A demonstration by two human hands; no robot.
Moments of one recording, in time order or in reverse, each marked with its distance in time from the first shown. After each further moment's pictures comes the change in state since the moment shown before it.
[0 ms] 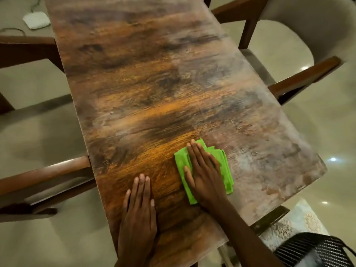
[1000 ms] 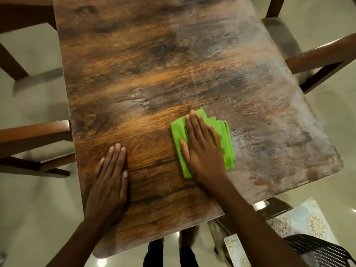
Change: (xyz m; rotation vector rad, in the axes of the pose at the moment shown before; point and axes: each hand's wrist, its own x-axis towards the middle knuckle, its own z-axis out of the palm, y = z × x) left_hand -0.003 0.019 -0.008 0.103 -0.028 -0.034; right_hand 0.003 0.066 -0.010 -0.032 -0.002 -0.140
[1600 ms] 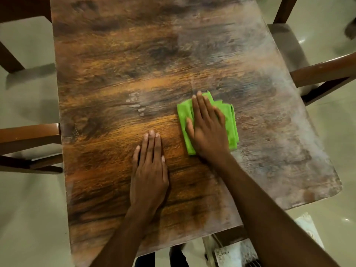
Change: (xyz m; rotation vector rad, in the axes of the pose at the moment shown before) left_hand 0.078 0.114 0.048 0.109 0.098 -0.115; right_hand 0.094 0.044 -0.005 -0.043 0.065 -0.010
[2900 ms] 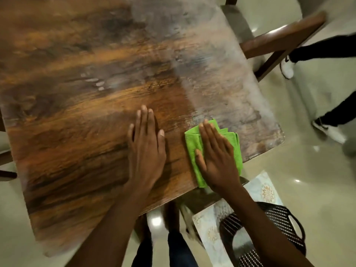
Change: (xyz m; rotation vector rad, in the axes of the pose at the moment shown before) left_hand -0.012 0.065 -0.008 -0.316 -0.045 0.021; right_hand -0.202 0.059 -0.030 -0.025 -0.083 0.123
